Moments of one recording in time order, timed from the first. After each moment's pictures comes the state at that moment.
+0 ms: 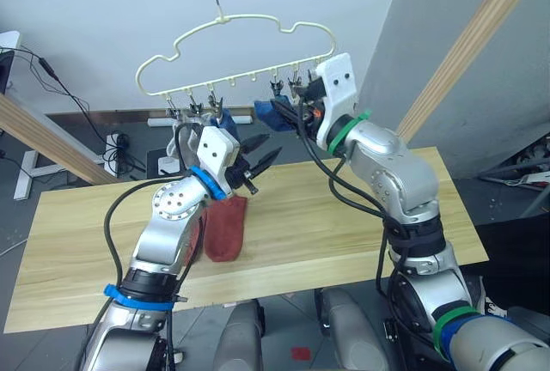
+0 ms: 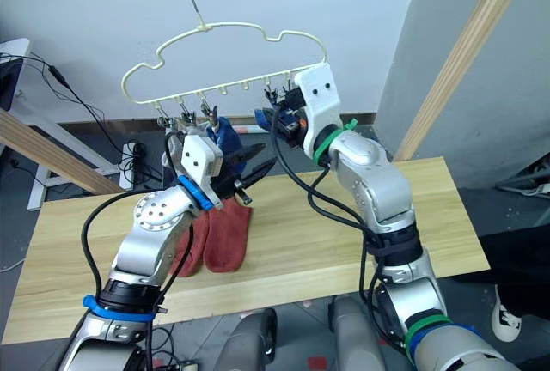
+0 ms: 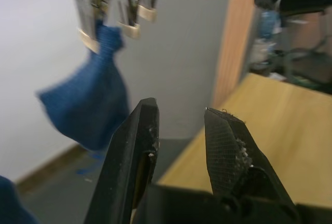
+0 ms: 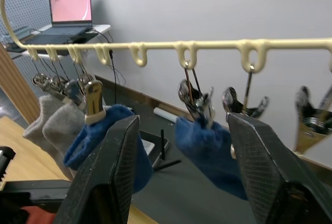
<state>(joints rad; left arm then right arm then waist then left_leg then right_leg) -0.41 0.45 -0.05 -0.11 -0.27 0.17 -0.67 -0.80 -0.10 0.10 -0.17 0.22 0.75 0.33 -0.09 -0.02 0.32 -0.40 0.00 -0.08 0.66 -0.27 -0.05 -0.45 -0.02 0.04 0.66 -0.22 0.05</state>
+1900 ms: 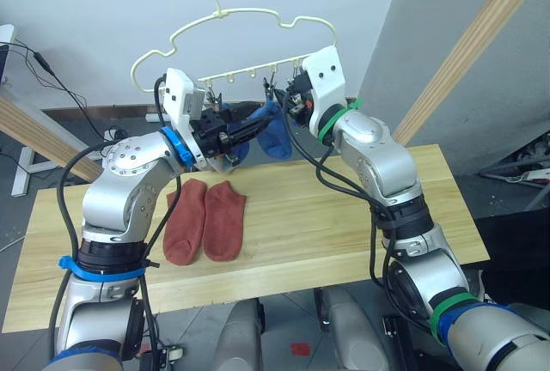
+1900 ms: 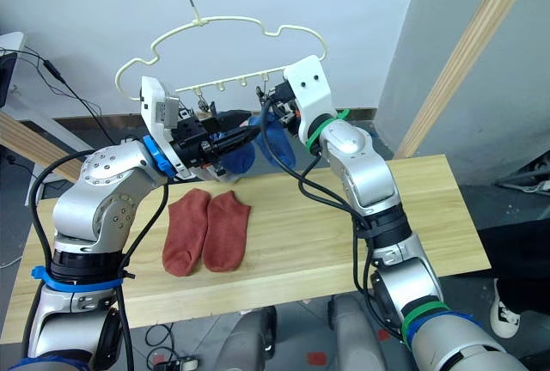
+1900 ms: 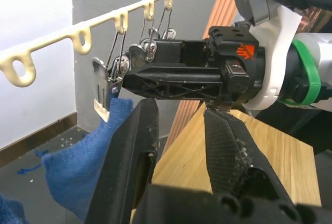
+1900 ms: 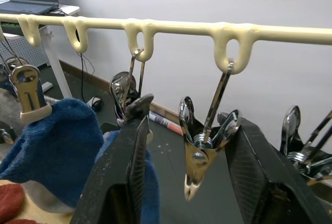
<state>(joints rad) -0.60 0.57 0.06 -0.15 -0.50 0.47 -0.77 -0.93 -0.06 0.14 0.12 0.09 0.57 0.29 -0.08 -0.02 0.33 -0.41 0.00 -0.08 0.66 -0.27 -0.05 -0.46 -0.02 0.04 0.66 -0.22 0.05</state>
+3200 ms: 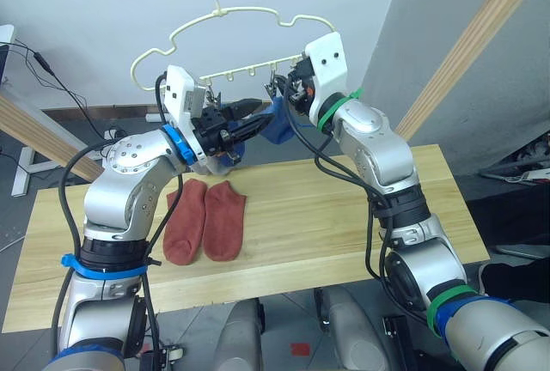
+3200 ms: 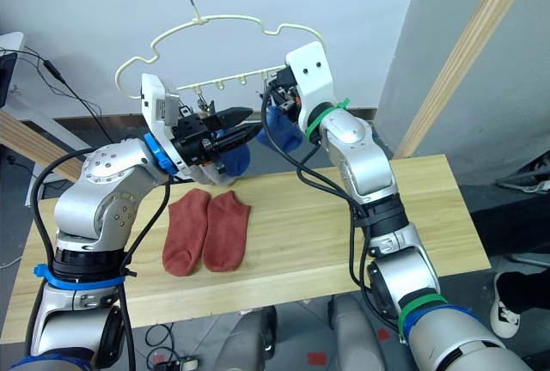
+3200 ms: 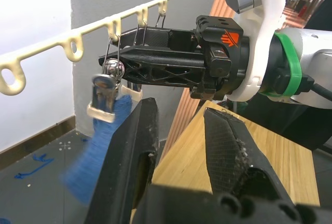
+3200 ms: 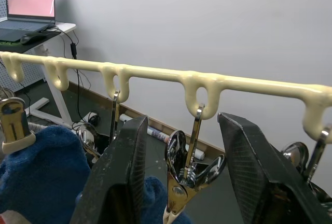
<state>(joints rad) -0.62 0.57 0.06 -0.15 -0.50 0.47 -0.77 -0.99 -0.05 0.10 0.22 0.09 0.48 0.28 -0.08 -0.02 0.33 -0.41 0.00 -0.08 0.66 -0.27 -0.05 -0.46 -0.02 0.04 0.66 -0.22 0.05</state>
